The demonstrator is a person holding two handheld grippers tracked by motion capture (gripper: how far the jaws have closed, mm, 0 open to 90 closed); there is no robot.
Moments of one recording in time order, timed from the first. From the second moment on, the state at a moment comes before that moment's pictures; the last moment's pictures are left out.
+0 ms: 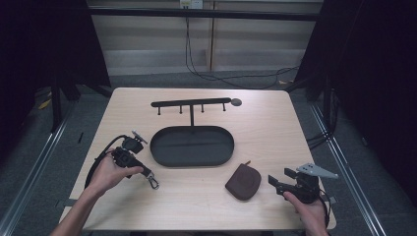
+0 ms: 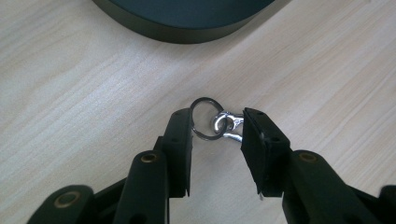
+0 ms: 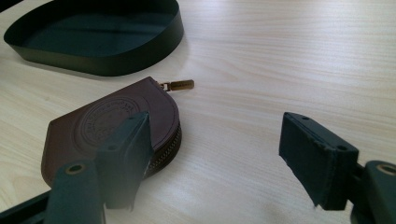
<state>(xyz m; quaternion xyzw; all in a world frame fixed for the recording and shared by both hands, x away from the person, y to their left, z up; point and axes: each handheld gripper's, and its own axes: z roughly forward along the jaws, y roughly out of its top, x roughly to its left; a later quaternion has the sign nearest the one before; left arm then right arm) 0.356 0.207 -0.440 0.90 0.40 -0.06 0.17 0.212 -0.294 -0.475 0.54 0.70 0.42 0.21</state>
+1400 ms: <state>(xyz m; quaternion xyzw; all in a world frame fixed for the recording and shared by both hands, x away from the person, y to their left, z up) 0.366 0.179 -0.452 0.92 0.37 -0.08 0.10 0.214 -0.291 -0.477 0.54 0.71 0.41 0.20</state>
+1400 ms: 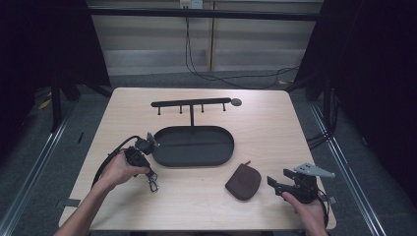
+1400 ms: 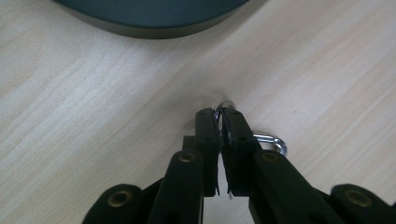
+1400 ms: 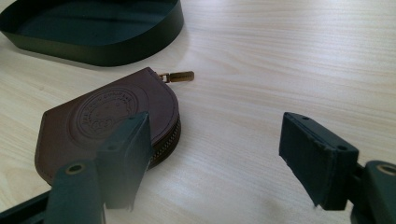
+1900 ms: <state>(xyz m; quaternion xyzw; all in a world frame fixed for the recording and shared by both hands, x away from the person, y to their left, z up) 0.358 0.178 -0.434 0.94 0.32 -0.07 0.10 0.214 -0.292 -0.477 0.54 0.71 0.41 0.20</state>
